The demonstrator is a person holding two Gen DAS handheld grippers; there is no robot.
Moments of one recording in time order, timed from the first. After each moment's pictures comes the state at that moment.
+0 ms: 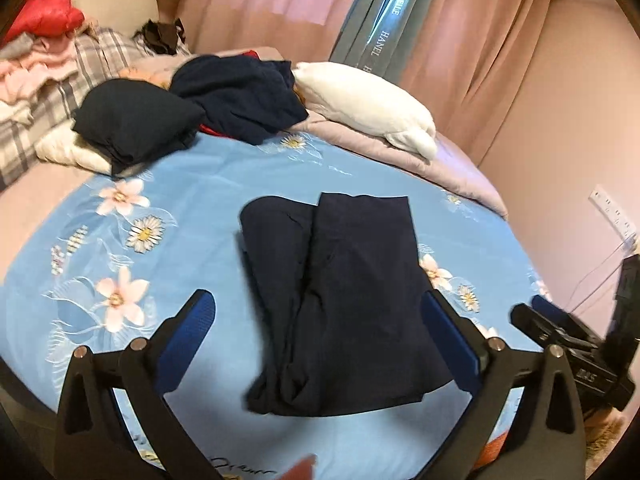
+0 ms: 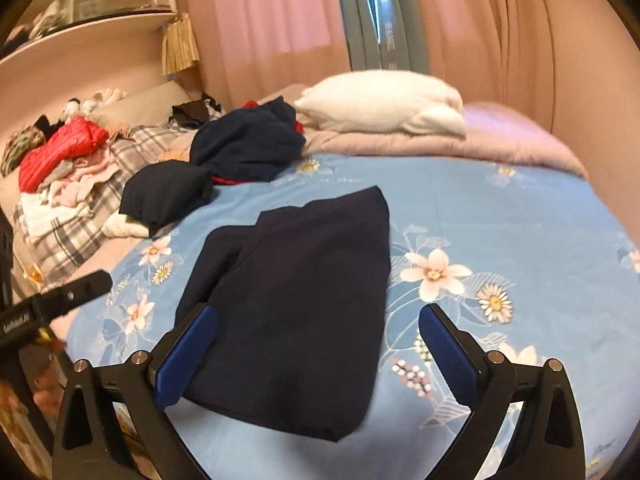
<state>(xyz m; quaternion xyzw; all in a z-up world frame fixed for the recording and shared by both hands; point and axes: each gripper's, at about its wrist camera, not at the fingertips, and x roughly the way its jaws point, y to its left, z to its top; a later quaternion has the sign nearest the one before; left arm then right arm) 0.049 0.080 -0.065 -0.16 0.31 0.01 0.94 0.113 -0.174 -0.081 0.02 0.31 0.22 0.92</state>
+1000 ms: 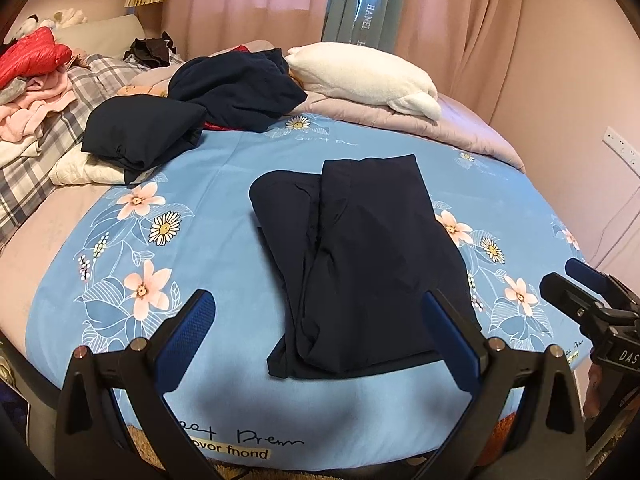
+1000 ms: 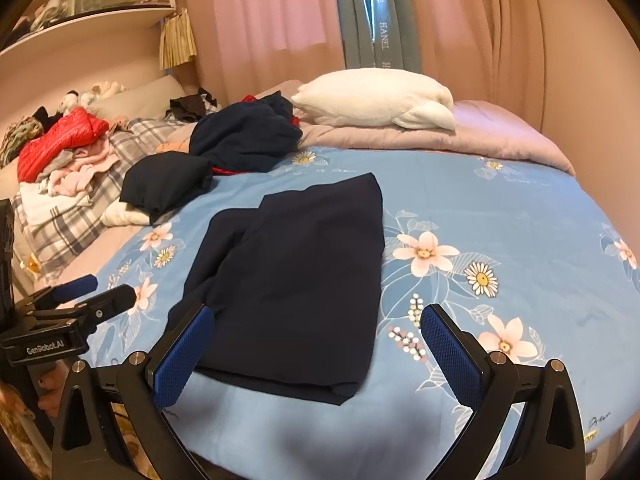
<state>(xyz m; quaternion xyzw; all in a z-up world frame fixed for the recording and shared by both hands) 0.036 0.055 -0.081 -0.08 0.35 0.03 0.93 0.084 -0.174 -0.083 0.02 0.32 0.21 0.93</state>
